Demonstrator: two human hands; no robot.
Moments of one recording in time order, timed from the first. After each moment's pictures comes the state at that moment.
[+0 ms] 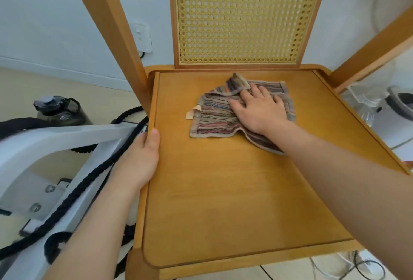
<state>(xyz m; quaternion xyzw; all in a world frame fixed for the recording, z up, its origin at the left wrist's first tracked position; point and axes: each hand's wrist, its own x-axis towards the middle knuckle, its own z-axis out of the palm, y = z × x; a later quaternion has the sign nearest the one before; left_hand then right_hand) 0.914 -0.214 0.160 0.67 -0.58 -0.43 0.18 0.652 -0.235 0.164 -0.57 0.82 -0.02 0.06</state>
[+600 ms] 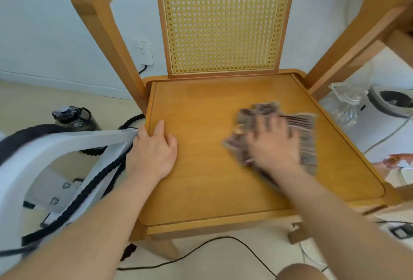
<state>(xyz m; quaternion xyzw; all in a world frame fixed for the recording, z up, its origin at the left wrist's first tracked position) 0.884 -0.188 0.156 0.66 -0.73 -0.13 0.11 0.647 -0.111 0.161 -0.49 0.87 -0.03 0.05</state>
